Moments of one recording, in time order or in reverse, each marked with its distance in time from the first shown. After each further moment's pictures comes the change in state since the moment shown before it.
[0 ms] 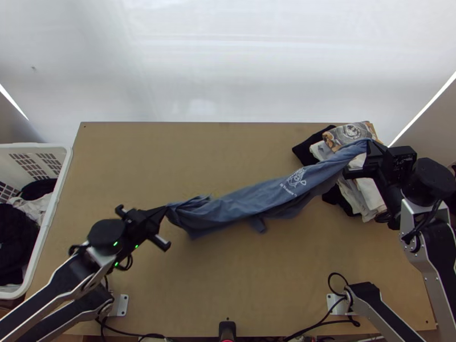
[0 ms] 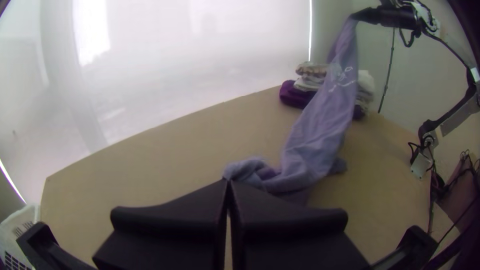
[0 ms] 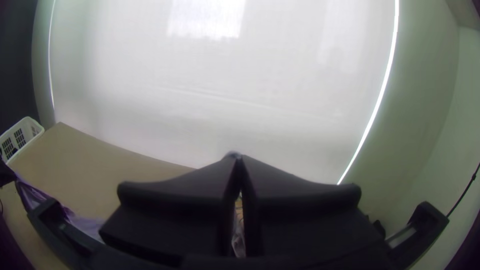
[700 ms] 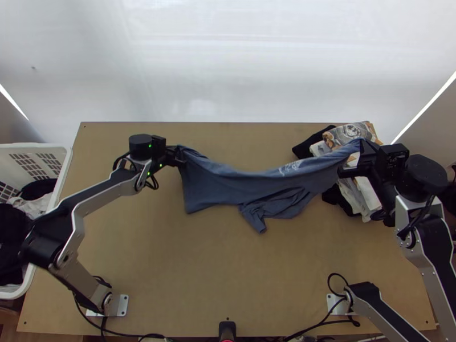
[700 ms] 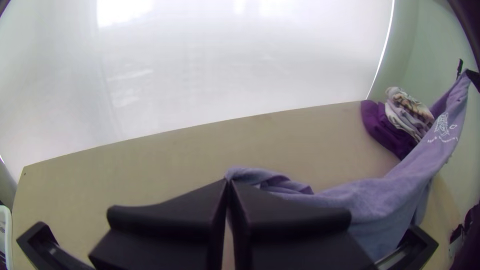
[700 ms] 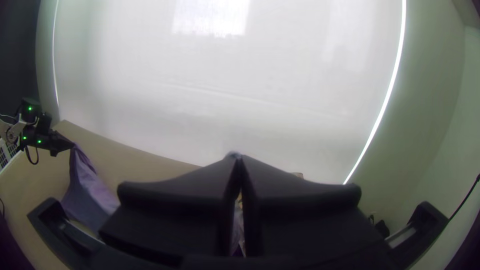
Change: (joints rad) left arm 0.390 1.023 0.583 0.347 0.217 -0.022; right arm 0.026 0.028 -0.001 0.011 -0.004 0.012
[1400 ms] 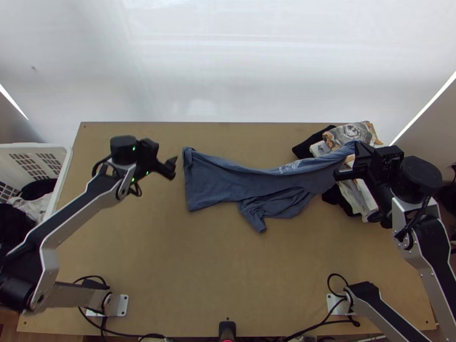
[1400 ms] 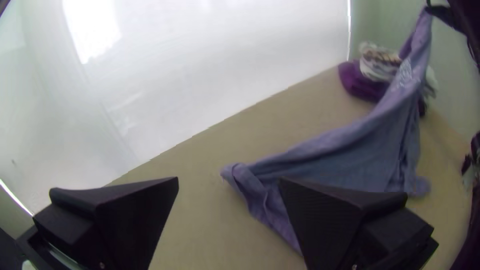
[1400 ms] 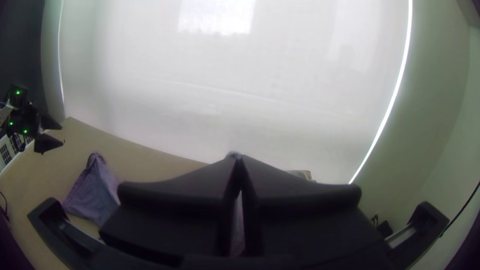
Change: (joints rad) left arm 0.017 -0.254 -0.069 -0.217 0.010 0.294; right arm 0.033 -0.005 -0.016 -0.003 -0.001 0.008
